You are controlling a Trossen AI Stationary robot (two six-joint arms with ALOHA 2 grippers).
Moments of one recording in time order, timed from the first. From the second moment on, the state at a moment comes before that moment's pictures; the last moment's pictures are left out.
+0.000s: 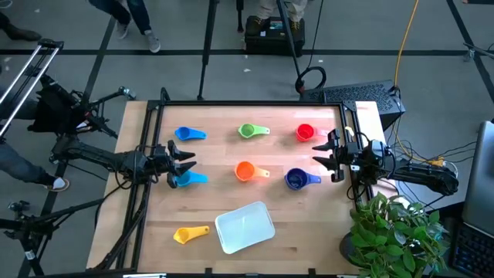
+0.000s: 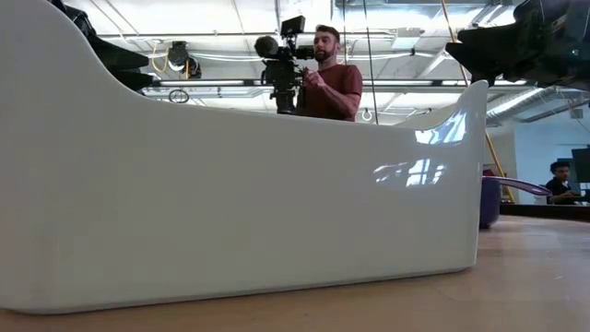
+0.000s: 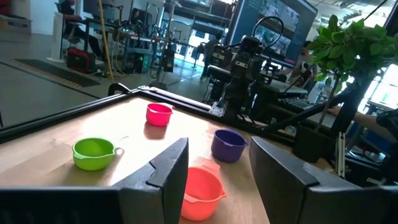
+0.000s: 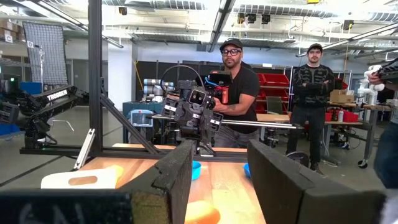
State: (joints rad) left arm -0.25 0.29 0.01 0.35 -0.43 -0.24; right arm -0.24 0.15 0.02 0.39 -0.24 0.01
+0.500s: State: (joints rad) left arm -0.25 0.29 0.01 0.35 -0.43 -0.20; right arm -0.24 0.15 0.02 0.39 -0.24 0.01
